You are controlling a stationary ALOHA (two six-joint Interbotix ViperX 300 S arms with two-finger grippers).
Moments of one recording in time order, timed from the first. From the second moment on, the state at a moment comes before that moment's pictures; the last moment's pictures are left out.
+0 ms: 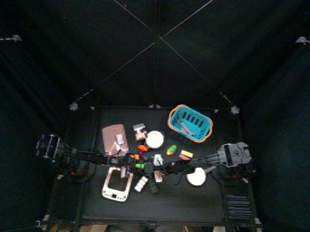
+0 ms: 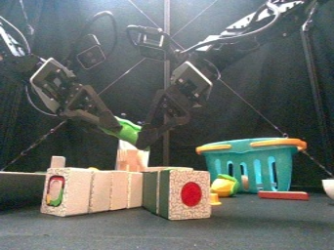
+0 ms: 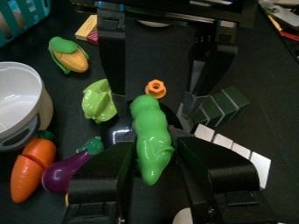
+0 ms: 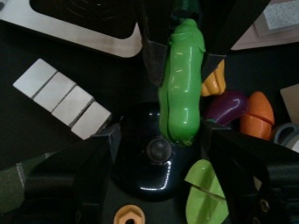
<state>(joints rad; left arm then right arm) -0.03 -0.15 1.06 -0.01 -0.48 0.00 0.08 0.20 0.41 -0.77 0.21 0.65</state>
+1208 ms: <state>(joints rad) -0.22 -0.42 1.26 -0.08 -0.37 0.00 0.08 0.18 0.45 -0.70 0.21 0.65</state>
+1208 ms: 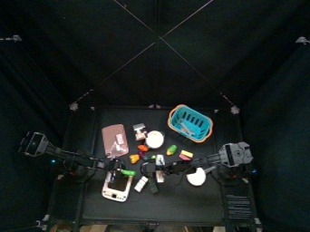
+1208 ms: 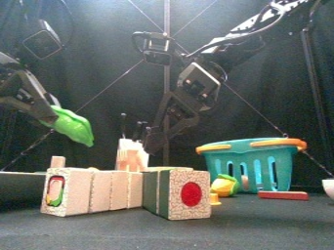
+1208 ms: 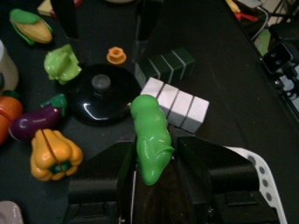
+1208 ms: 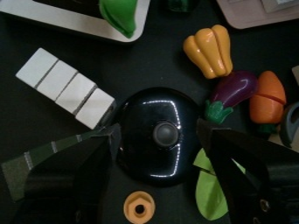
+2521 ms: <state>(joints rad) -0.36 -0.51 1.33 -0.42 -0.12 -0.01 0.08 0.18 0.45 -0.68 0.21 0.65</state>
